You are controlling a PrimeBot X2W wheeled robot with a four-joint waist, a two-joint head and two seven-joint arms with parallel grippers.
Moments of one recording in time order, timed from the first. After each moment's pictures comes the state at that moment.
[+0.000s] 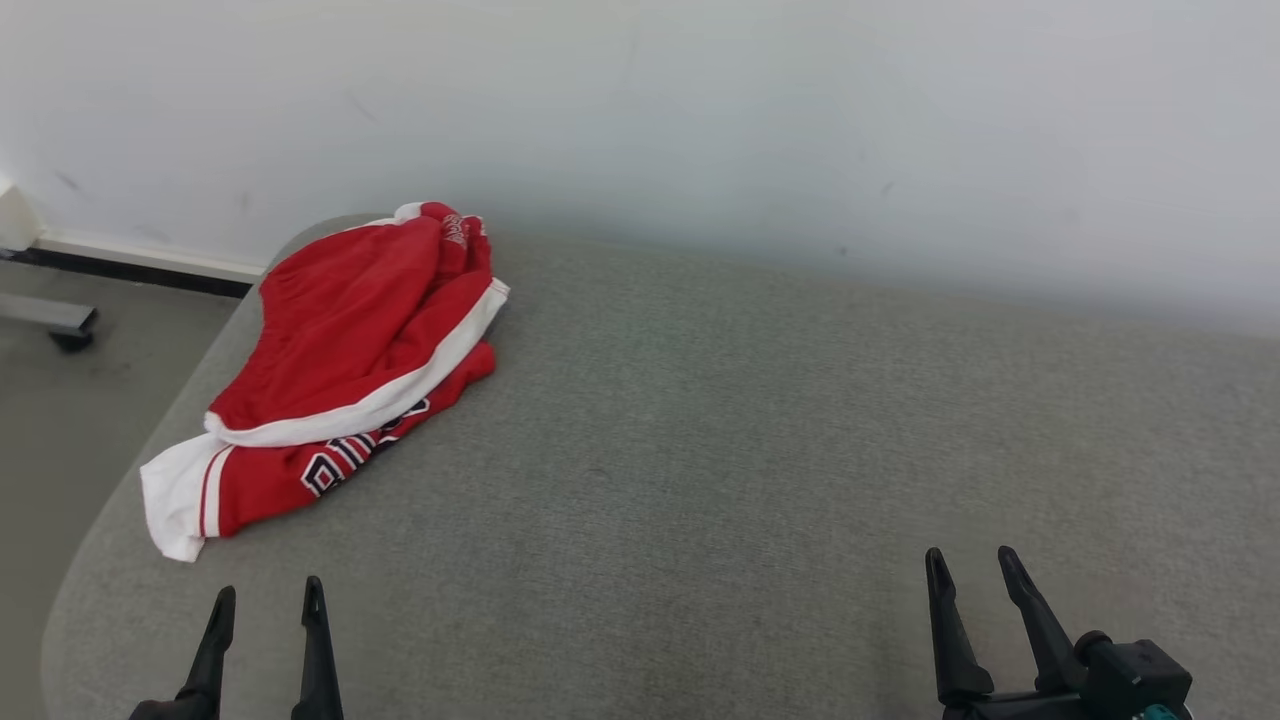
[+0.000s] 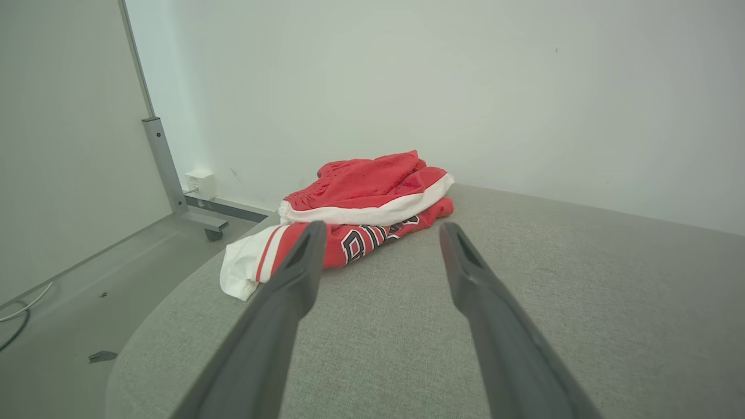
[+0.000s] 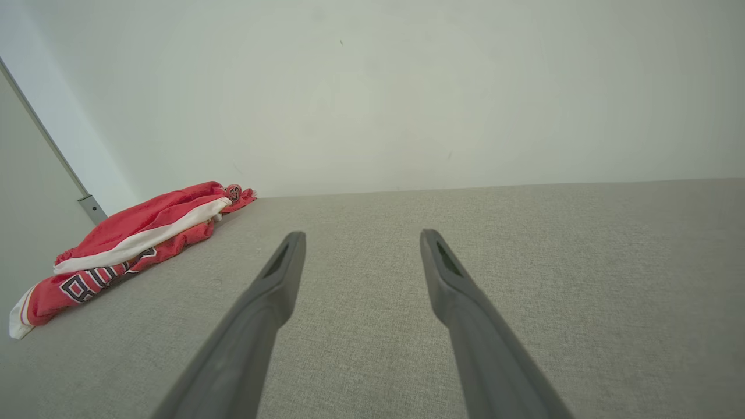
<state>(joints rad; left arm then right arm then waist) 0.05 0.05 0.08 0.12 -0.10 -0.03 -0.26 0.01 -0.05 0.07 0.22 0.25 0.13 -0.25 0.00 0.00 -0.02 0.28</state>
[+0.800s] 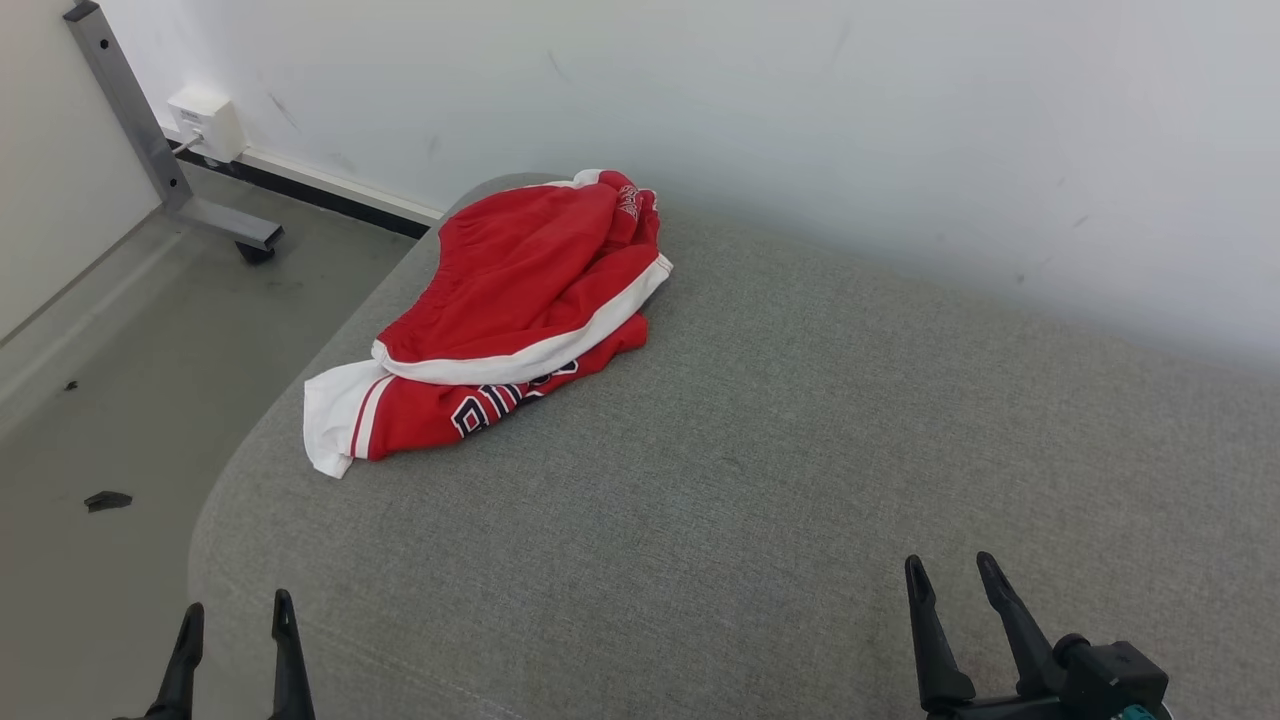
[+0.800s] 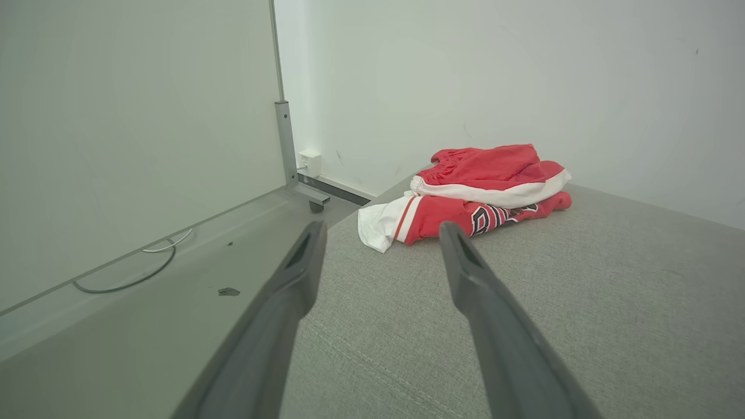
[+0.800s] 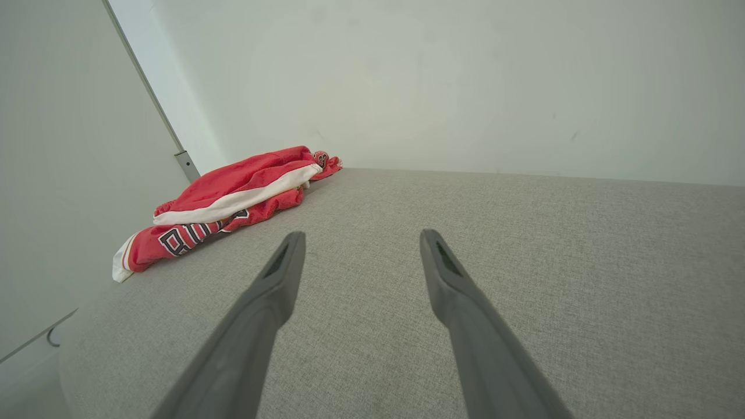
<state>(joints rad) 0.07 0.06 0.12 0.11 -0.10 -0.02 -0.26 0.00 -0.05 0.10 0.25 0.25 0.13 -0.26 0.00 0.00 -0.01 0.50</state>
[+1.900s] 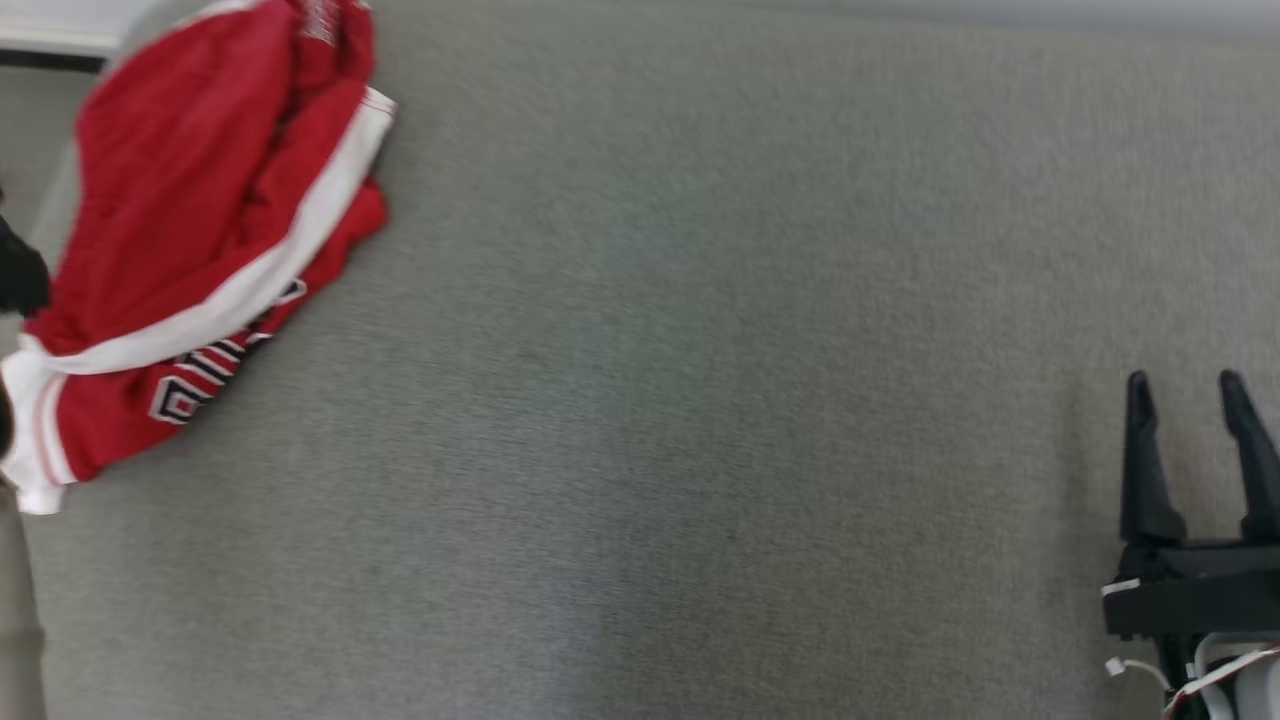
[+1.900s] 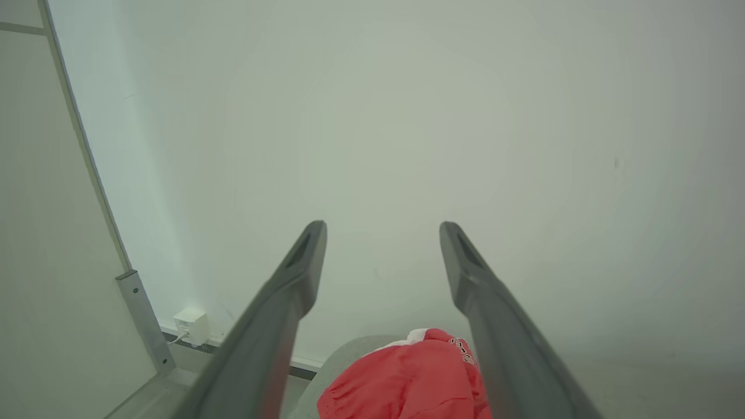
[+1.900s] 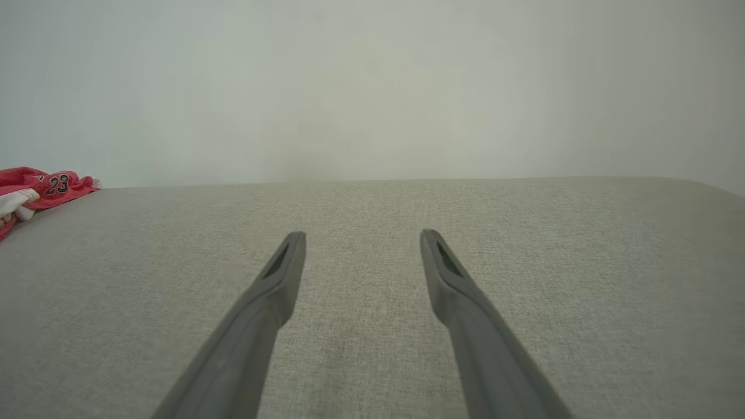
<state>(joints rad) -0.73 0.30 0.20 0.29 -0.24 -0.08 -0.15 -0.13 -0.19 -0.11 0.07 0.22 0.13 -0.23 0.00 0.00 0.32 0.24</state>
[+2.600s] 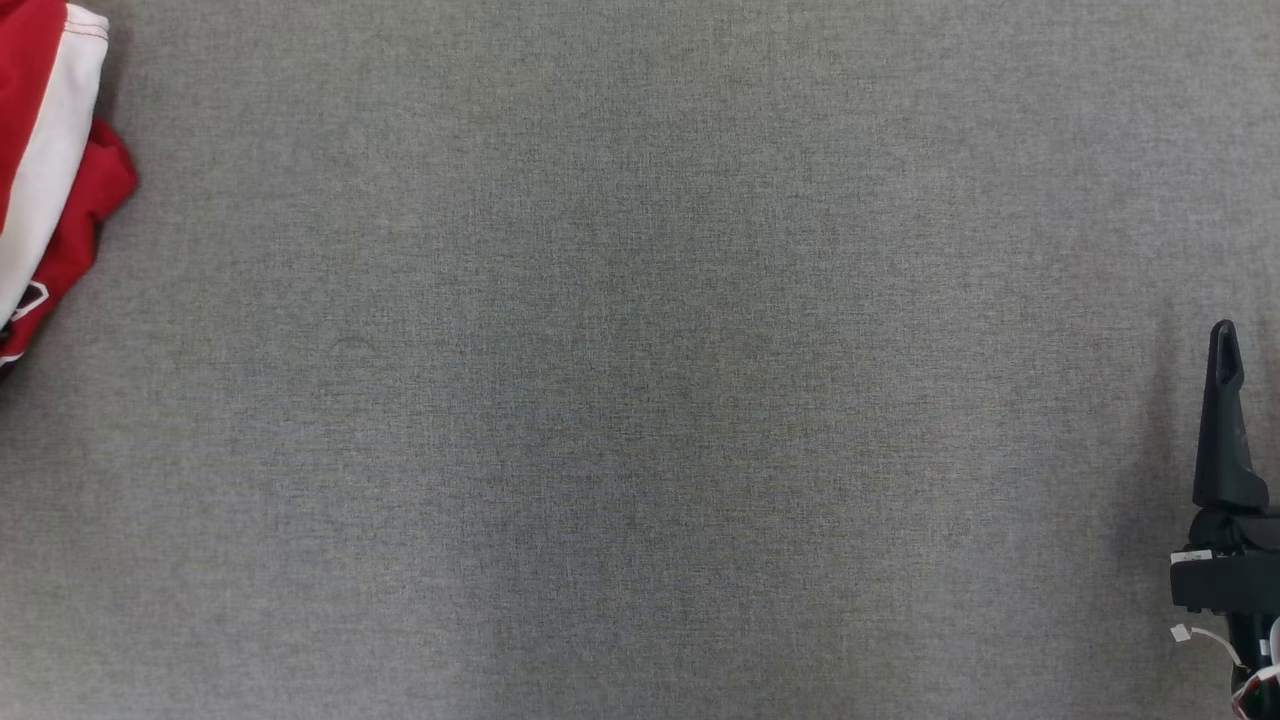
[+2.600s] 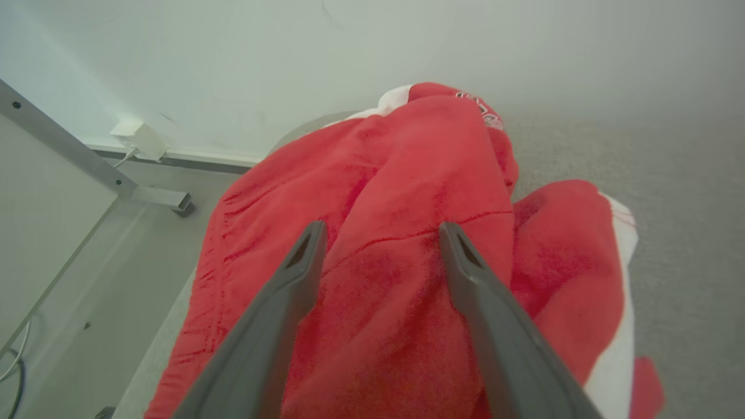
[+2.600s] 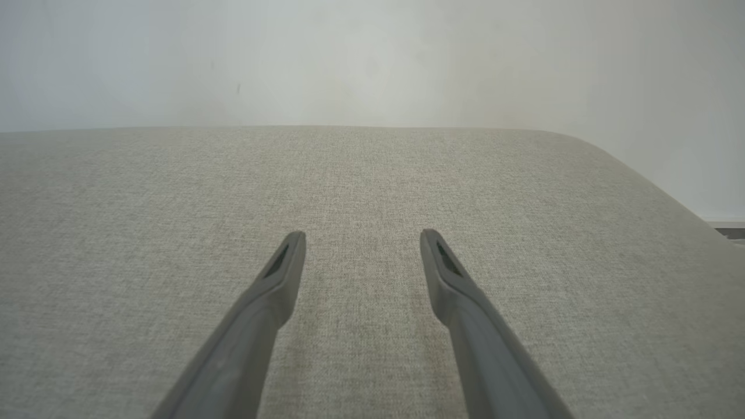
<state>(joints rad) -1.03 0.45 0.12 0.86 -0.23 -0.11 0.06 -0.13 -0.24 -0.19 -0.07 0.22 0.13 -0.18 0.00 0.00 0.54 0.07</state>
